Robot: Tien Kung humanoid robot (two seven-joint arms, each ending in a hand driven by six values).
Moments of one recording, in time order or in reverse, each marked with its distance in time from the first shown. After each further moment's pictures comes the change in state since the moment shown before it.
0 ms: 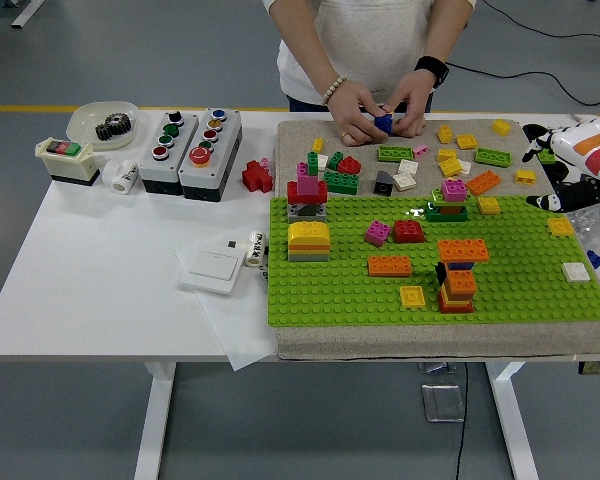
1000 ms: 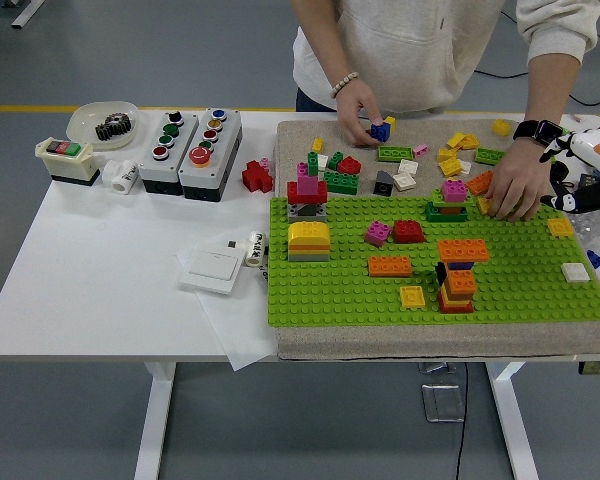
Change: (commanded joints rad) left arm -0.001 0.002 -0.008 -0.003 0.018 -0.005 0.001; right arm -0.042 0.001 0.064 -0.039 0.030 -0.005 -0.002
